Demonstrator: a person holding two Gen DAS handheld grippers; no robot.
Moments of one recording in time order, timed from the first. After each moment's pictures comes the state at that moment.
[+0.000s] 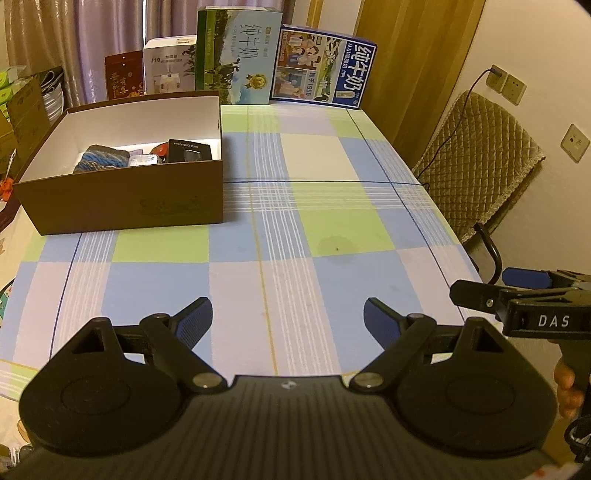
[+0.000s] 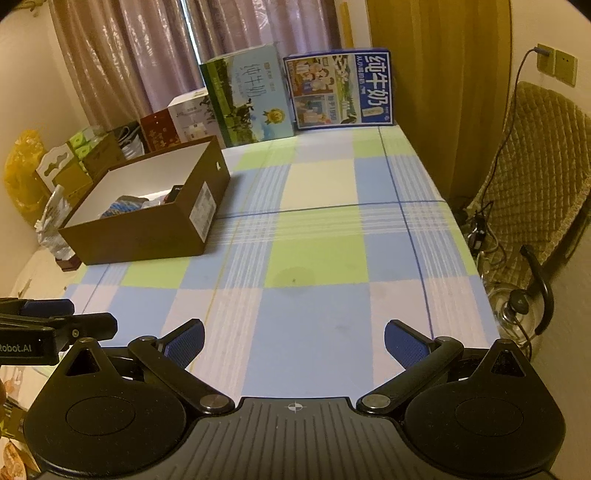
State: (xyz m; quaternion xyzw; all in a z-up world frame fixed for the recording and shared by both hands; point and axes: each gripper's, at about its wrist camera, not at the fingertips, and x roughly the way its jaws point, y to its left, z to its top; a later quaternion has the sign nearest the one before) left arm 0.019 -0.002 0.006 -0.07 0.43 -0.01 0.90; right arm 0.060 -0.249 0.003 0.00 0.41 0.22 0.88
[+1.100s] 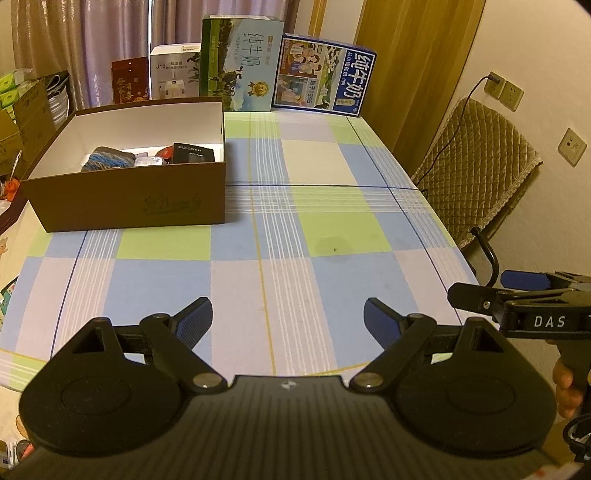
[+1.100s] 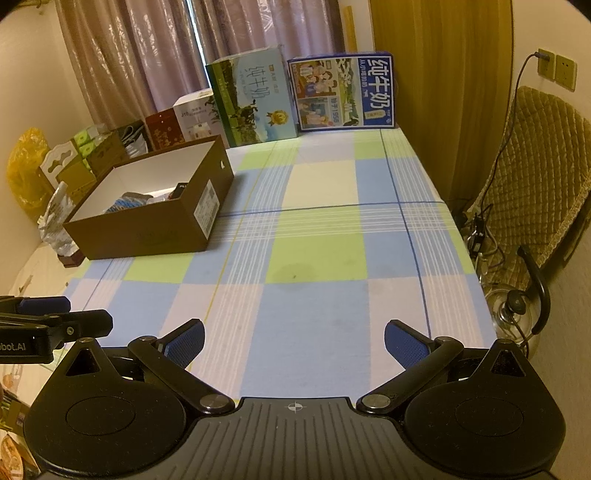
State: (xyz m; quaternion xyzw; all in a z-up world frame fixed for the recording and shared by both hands) left arm 0.000 -0.005 0.010 -0.08 0.41 0.00 0.91; right arm 0.049 -0.251 0.004 0.00 0.41 0.23 0.88
